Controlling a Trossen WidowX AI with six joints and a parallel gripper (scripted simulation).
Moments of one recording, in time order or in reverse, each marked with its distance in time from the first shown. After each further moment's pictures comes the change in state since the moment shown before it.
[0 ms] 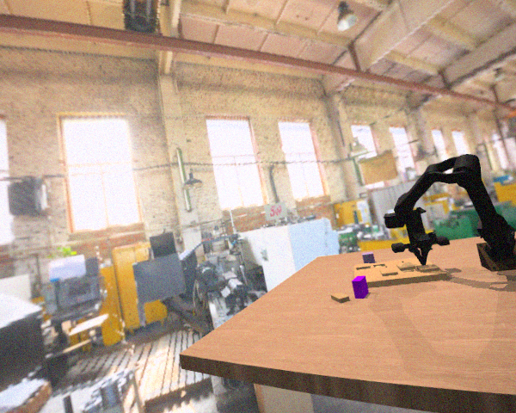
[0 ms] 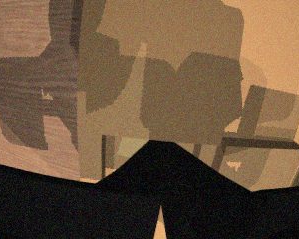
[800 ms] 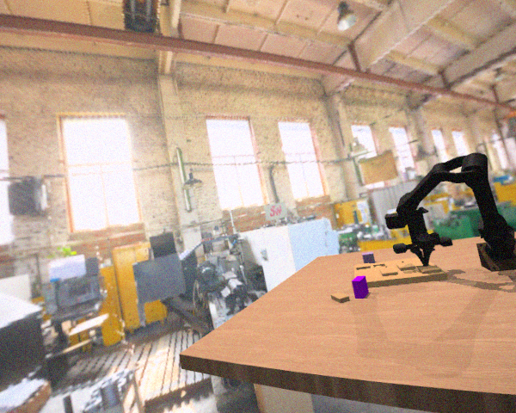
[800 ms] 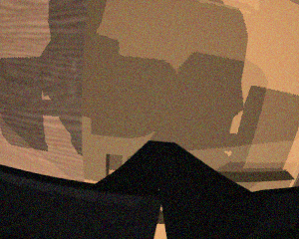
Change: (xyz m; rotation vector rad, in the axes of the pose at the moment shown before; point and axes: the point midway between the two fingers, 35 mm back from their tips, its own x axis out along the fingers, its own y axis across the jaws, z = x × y) arm 0.000 0.003 0.021 0.001 -0.004 0.000
